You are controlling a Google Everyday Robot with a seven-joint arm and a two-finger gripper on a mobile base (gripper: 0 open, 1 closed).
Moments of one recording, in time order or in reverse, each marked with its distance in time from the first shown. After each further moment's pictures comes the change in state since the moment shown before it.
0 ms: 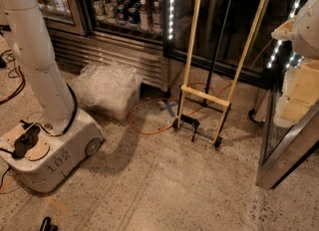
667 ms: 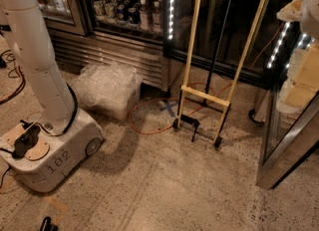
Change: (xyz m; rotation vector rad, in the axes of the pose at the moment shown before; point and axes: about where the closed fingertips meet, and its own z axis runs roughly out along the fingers) arm -0.014 -0.009 -0.028 0.062 -0.020 -0.013
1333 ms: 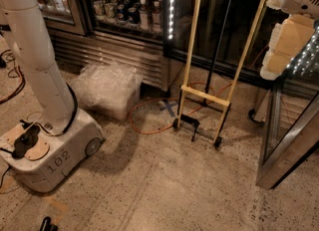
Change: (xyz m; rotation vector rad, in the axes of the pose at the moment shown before) arm -0.001 -0.072 0.031 -0.024 -0.004 0.056
